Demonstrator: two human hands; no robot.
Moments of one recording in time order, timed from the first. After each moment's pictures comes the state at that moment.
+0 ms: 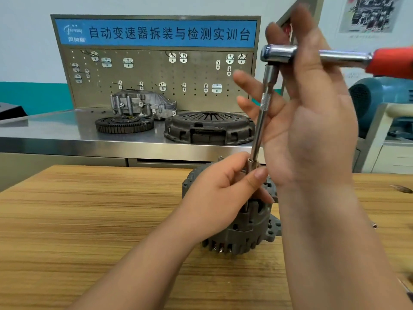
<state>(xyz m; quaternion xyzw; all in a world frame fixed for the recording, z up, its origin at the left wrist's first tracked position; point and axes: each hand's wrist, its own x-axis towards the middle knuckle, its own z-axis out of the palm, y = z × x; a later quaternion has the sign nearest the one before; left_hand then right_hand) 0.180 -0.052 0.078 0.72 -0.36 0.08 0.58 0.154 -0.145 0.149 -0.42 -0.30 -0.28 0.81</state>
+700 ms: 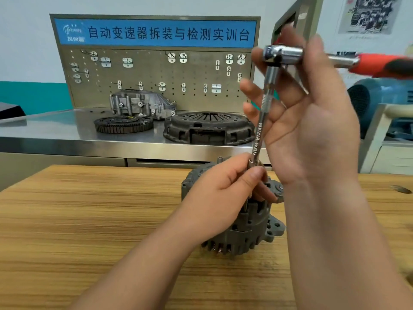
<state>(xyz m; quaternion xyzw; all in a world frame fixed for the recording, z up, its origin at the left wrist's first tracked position) 0.178 -0.053 0.079 0.73 -0.36 0.07 0.58 0.156 -0.153 0.149 -0.43 -0.27 -0.23 0.83</state>
